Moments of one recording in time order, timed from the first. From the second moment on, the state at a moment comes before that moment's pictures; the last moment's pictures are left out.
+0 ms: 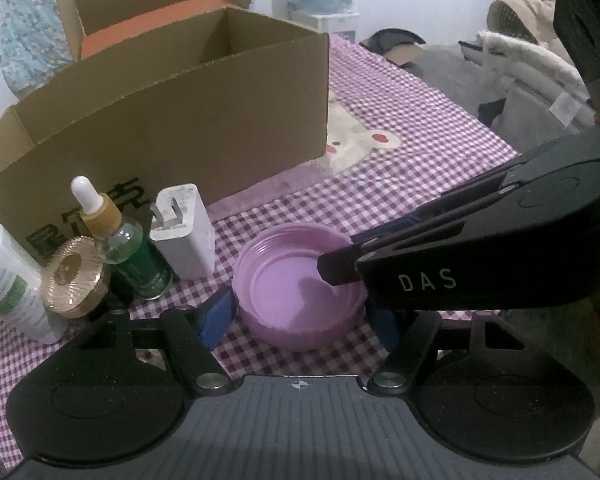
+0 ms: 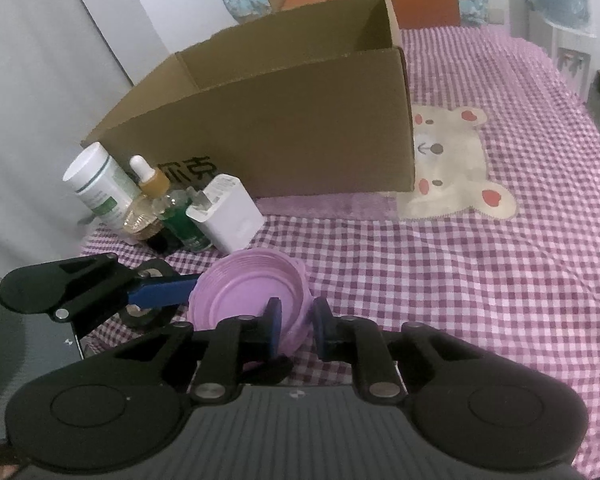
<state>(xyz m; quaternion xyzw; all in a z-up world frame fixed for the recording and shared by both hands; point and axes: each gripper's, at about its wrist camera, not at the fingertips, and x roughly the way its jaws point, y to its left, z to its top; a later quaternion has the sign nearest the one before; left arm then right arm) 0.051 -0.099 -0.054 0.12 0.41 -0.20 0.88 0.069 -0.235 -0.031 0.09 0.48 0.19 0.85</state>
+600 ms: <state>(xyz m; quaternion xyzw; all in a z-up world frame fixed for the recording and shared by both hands) 0.018 -0.077 -0.002 0.11 0.34 -0.18 0.92 0.043 -0.209 0.030 0.05 0.43 0.20 0.88</state>
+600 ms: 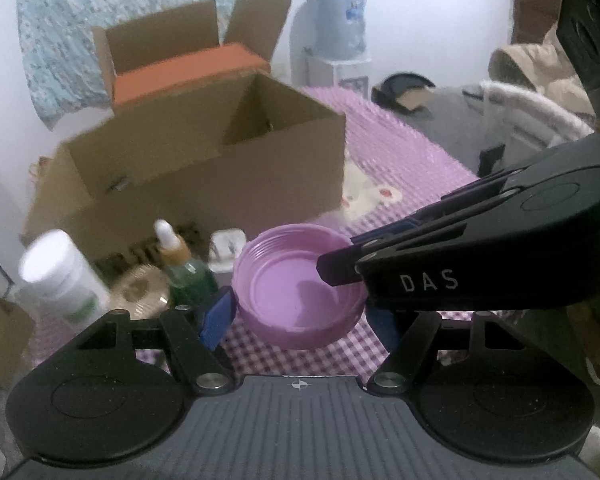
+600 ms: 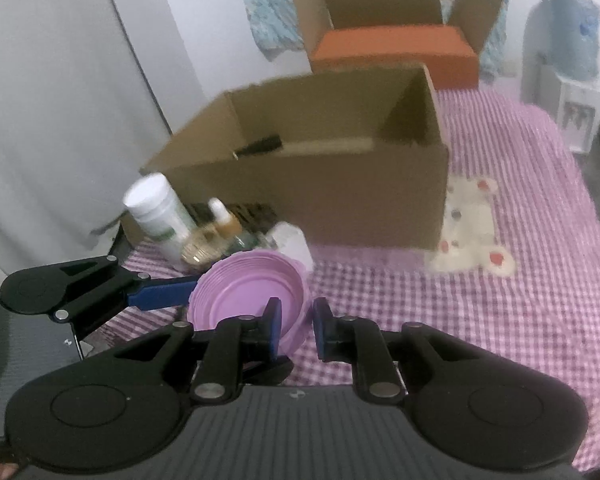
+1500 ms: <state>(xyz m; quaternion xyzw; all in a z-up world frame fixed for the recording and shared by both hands) 0.209 0.003 0.064 0.10 0.44 -0.12 0.89 0.275 -0.110 0.060 0.06 0.52 0.29 0.80</state>
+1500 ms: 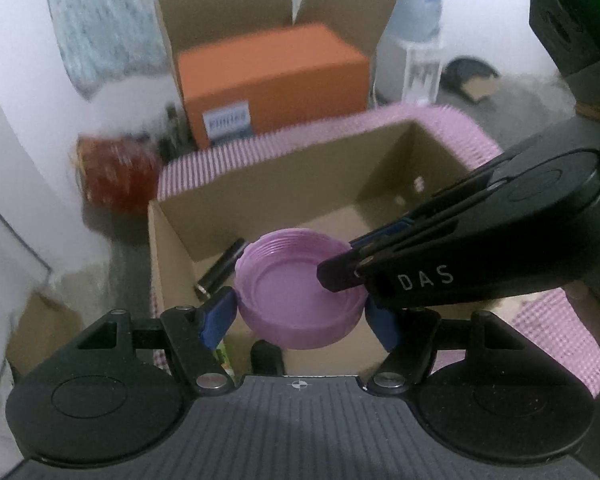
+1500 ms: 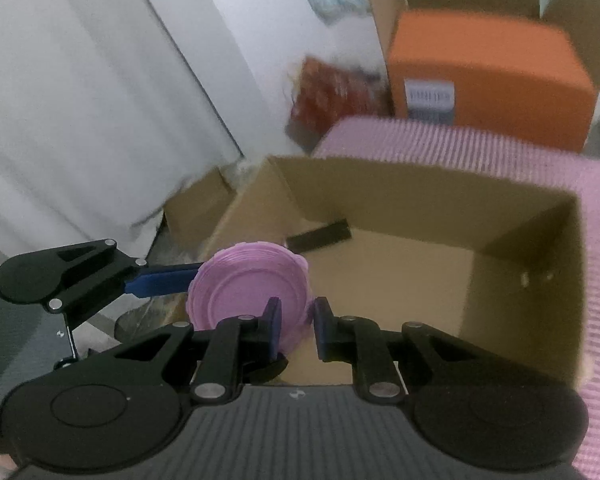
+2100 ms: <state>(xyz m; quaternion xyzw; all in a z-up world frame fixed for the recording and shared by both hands) 0.286 0.004 -0.008 0.15 0.54 -0.07 0.83 0.358 -0.077 -0.043 0.08 0.63 0.28 0.72</state>
